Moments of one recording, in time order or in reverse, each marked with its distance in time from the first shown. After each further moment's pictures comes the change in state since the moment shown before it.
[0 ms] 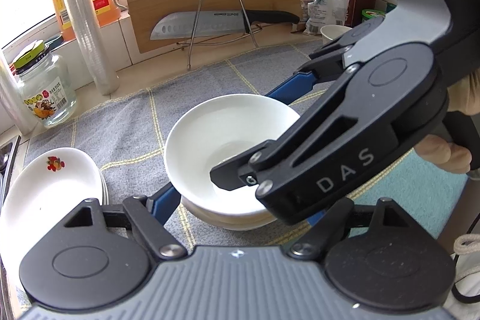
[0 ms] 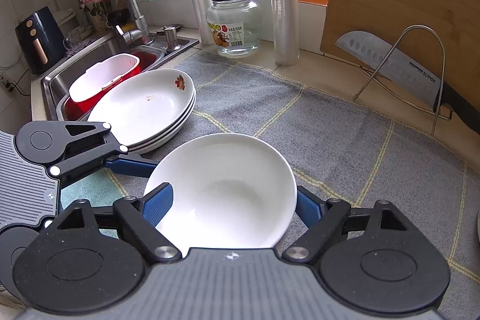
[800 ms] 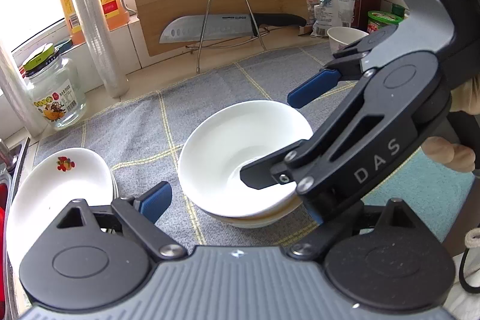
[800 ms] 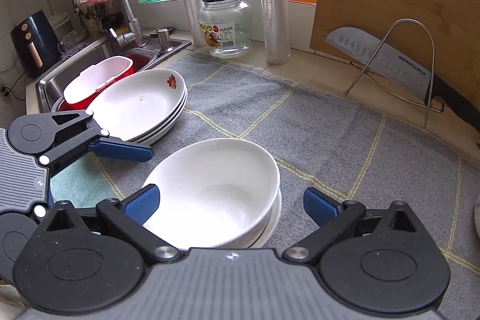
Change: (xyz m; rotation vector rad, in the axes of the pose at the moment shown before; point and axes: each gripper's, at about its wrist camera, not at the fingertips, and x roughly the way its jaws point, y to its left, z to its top) left arm -0.004 0.002 -0.005 0.003 -0.020 0.034; right arm -0.002 -0.008 -0.011 0.015 -0.014 -0.024
